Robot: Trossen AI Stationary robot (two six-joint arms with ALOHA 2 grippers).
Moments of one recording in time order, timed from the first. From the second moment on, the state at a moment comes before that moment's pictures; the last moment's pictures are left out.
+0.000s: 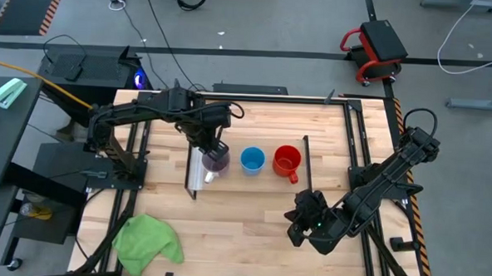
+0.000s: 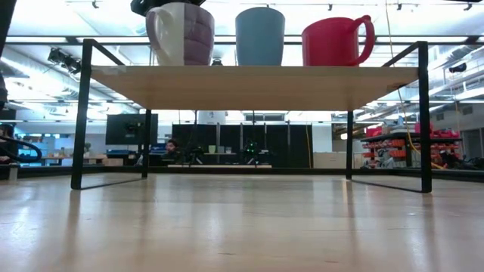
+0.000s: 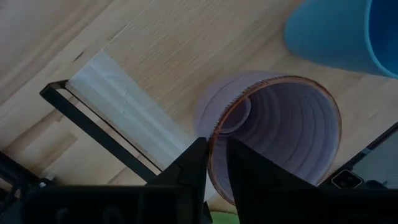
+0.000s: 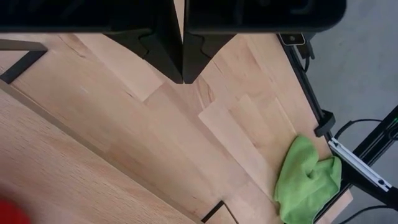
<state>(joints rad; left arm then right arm) 0.11 1.70 1.94 -1.57 0.05 -0.76 0.74 1.51 1.26 -0.81 0.60 1.39</state>
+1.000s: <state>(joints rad) 0.13 1.48 1.94 -1.56 0.03 -0.74 0.74 1.44 1.26 -0.82 0.66 1.40</state>
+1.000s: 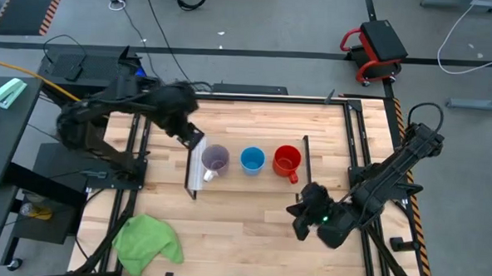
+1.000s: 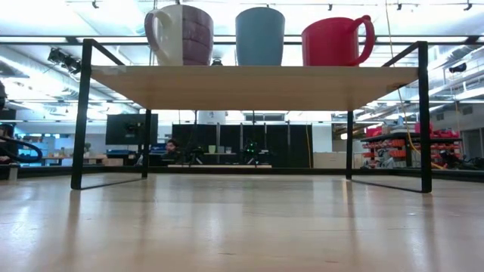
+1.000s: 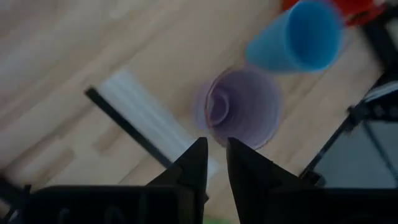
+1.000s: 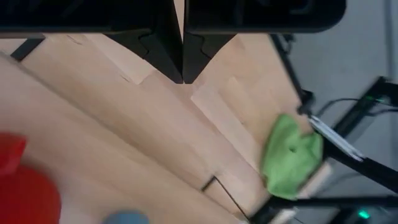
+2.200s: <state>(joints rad) -0.09 1.28 1.94 -1.25 -0.09 -0.35 0.93 0.87 1.26 -0.52 0.66 0.88</state>
